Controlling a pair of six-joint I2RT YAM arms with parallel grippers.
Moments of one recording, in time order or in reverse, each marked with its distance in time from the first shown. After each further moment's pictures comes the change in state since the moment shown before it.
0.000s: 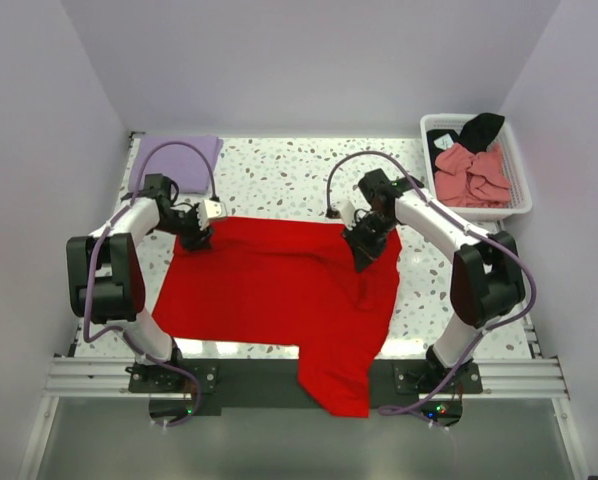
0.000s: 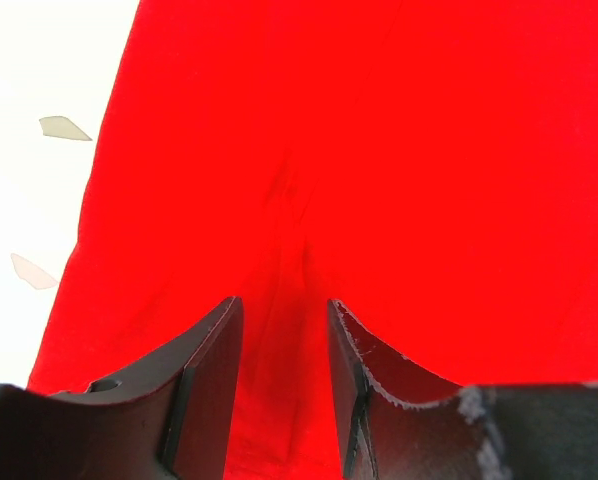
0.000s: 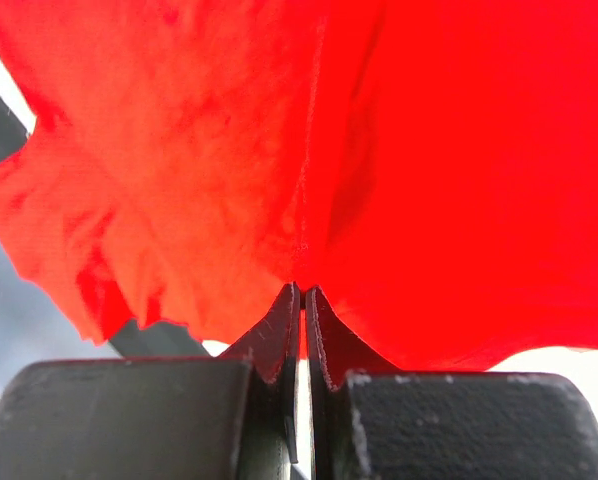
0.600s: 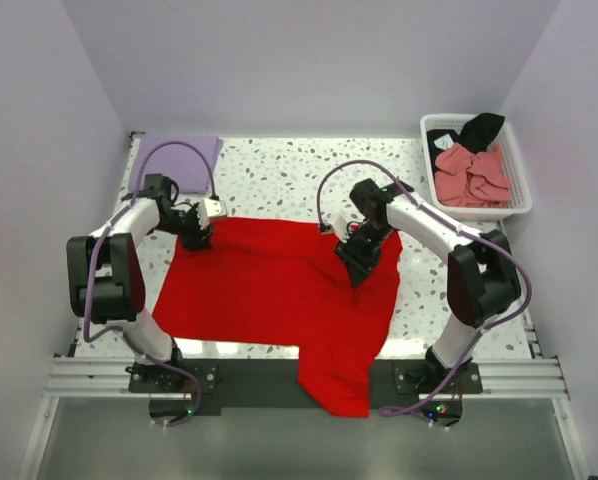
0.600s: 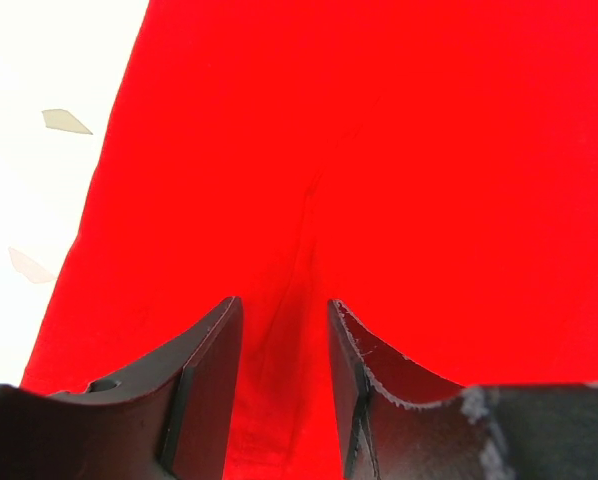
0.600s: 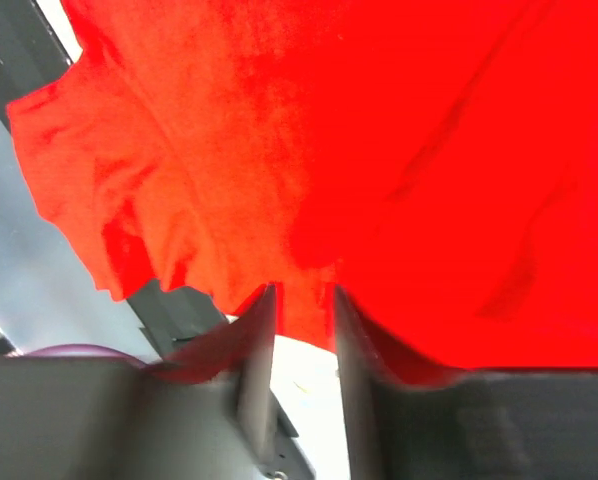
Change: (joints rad) left arm 0.000 0.000 -0.005 0.009 -0.003 -0.019; right arm 0.058 0.001 -0.033 -0.084 -0.057 -0.099
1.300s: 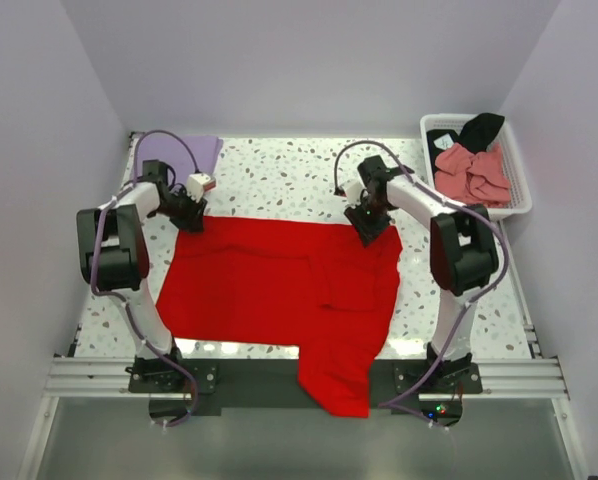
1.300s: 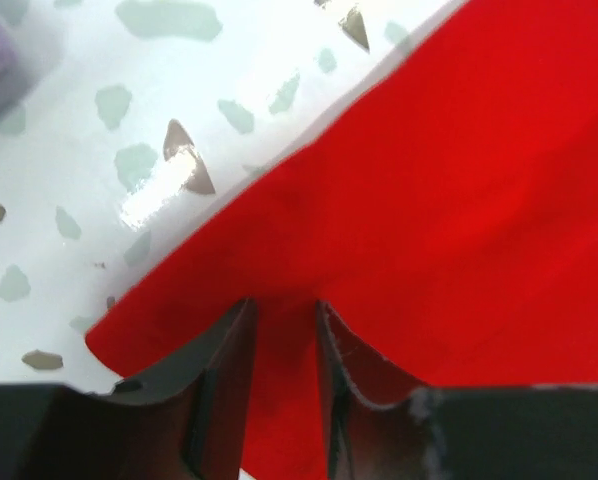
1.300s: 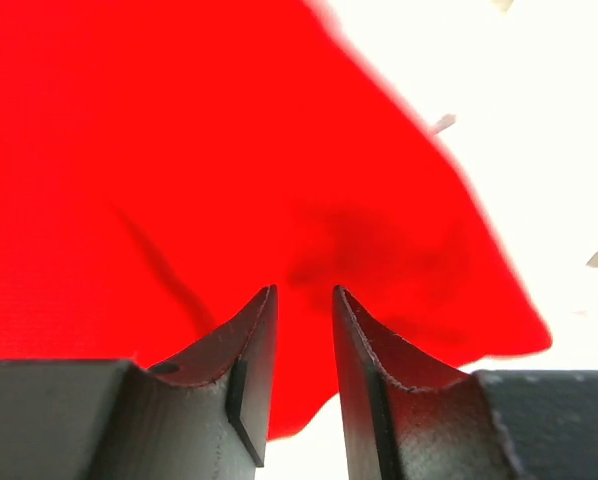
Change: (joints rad) left arm 0.045 0.247 0.206 0.148 -0.162 -0.520; right arm -0.142 0.223 0.178 0.250 0.326 0.194
